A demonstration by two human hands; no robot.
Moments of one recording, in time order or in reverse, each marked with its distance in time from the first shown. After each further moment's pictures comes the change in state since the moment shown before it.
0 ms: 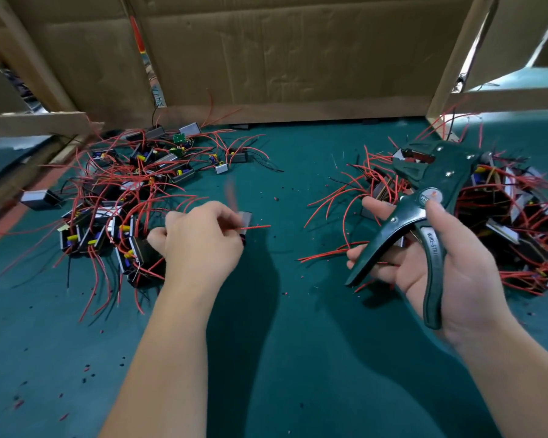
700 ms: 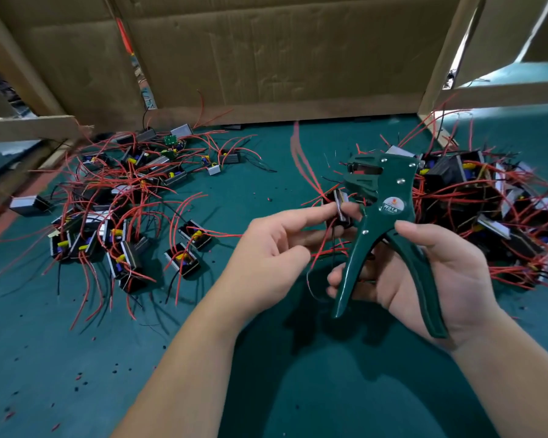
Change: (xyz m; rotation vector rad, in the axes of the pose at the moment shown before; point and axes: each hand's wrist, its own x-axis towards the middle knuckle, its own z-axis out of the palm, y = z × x) left_hand -0.043 0.042 0.010 -1.095 -0.676 0.402; right_hand -0.007 -0.006 0.009 0.193 -0.273 0.285
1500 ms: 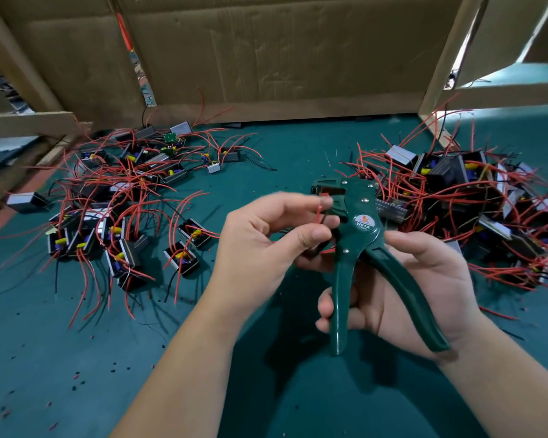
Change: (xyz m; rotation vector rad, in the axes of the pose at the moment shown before) left_hand 0.000 0.012 0.001 -0.114 0.204 0.162; right_hand 0.002 0.007 0.001 0.141 -0.236 0.203
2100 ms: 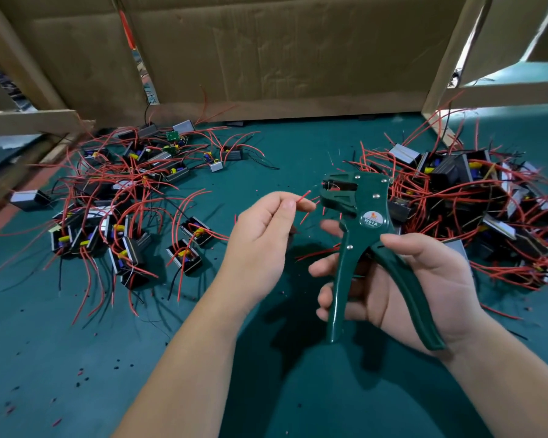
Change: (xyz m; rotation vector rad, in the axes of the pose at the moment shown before) left_hand 0.005 -0.012 -0.006 0.356 0.136 -0.124; right_hand 0.002 0.001 0.004 -0.033 0.152 -0.045
